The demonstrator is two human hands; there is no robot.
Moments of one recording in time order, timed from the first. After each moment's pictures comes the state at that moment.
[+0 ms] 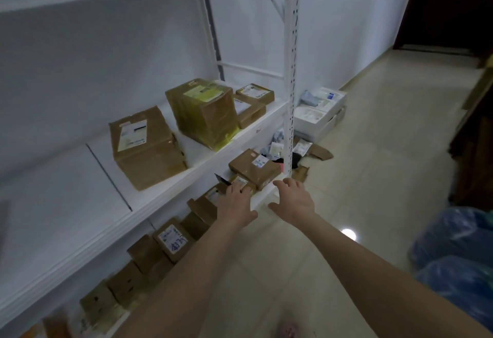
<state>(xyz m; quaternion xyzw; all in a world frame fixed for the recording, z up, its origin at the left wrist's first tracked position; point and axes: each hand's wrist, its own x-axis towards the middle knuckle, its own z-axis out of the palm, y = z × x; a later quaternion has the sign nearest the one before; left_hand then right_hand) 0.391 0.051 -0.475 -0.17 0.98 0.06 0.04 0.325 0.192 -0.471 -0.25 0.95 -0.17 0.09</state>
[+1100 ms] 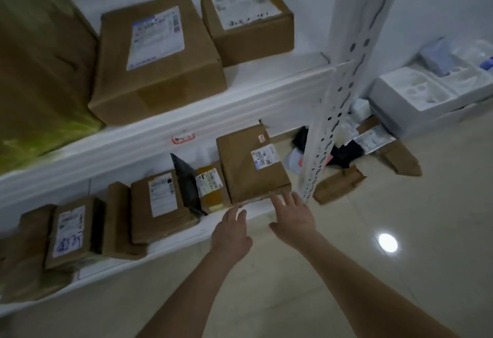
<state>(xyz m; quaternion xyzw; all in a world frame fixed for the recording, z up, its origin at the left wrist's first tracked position) 0.021 0.025 -0.778 -0.42 0.87 0.18 0.17 -0.119 0.097 -0.783 -0.49 0.84 -0.02 0.26</state>
